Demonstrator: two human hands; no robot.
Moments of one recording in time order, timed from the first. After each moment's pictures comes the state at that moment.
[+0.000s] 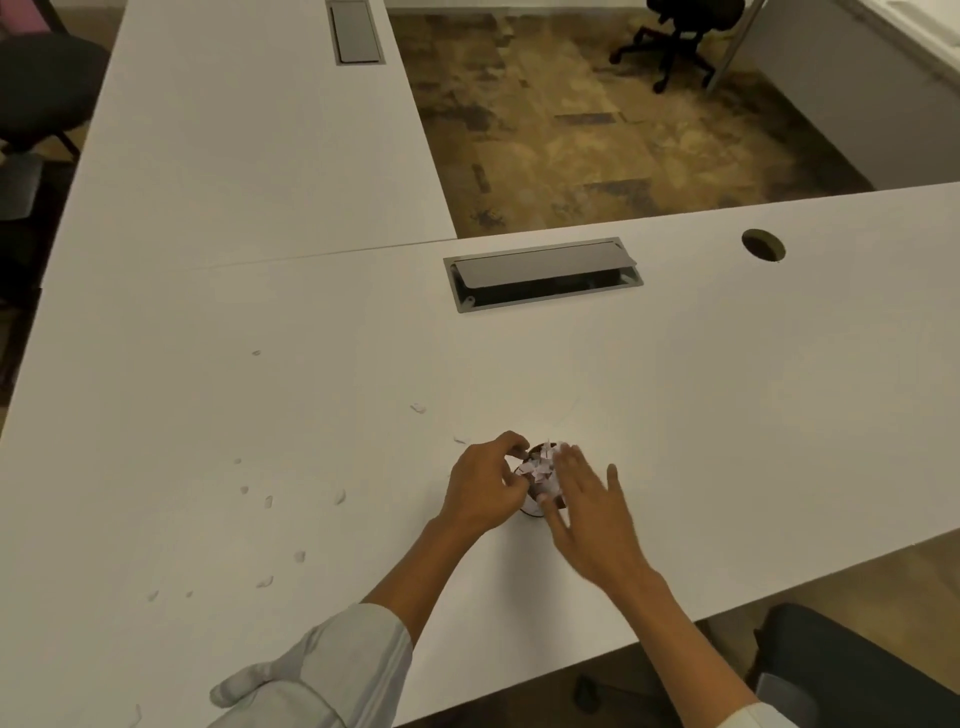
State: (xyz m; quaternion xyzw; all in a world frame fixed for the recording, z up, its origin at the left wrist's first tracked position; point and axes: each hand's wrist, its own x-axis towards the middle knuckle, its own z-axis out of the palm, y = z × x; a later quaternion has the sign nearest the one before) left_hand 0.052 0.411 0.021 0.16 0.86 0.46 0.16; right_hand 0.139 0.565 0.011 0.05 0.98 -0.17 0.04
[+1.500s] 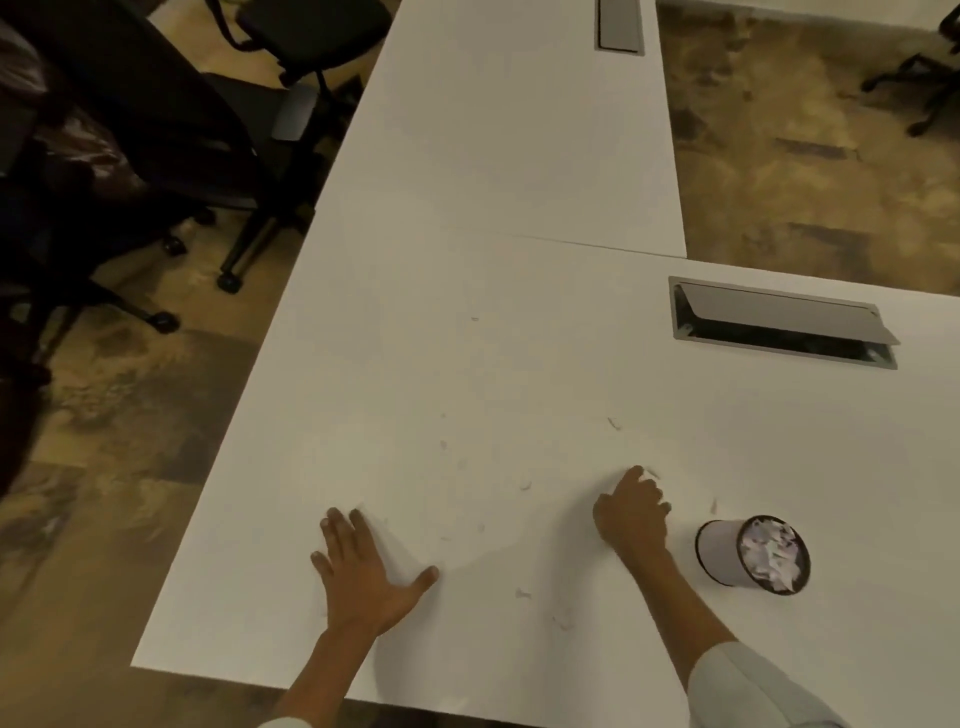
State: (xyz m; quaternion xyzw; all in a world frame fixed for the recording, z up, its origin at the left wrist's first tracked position) left_hand 0.154 0.071 -0.074 -0.23 0.92 0.19 0.24; right_hand 0.029 0.385 -0.054 0.20 0.95 -0.03 0.25
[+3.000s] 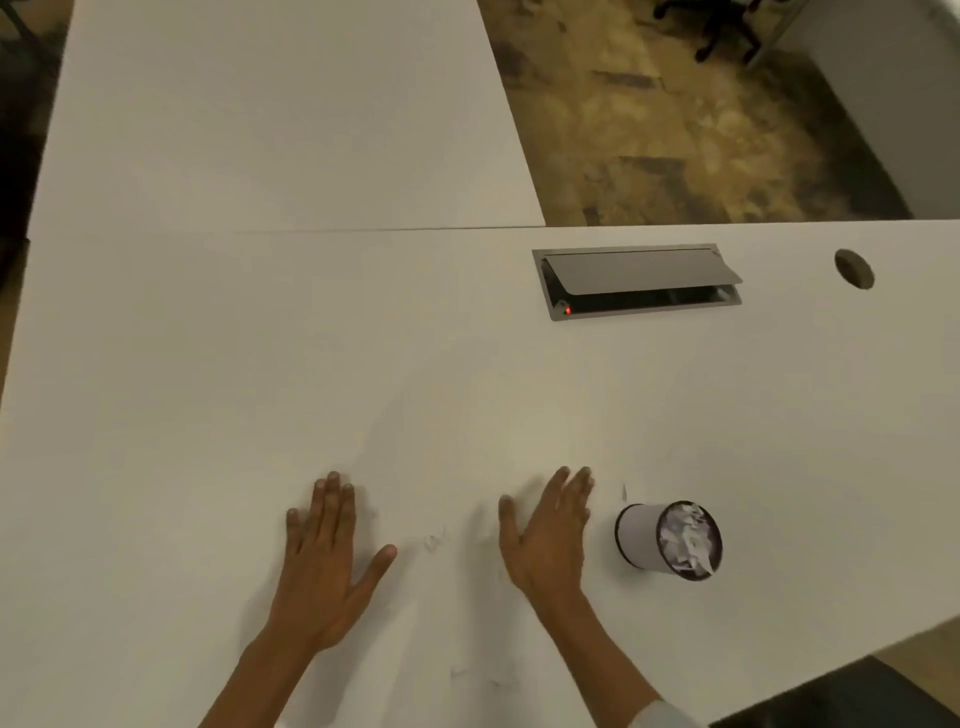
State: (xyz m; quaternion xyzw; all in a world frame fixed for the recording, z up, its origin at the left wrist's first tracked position) left_hand 0.005 0.110 -0.088 0.12 0.95 0.19 0.20; right_hand 0.029 0.367 -0.058 0.30 0.92 -0.23 0.10
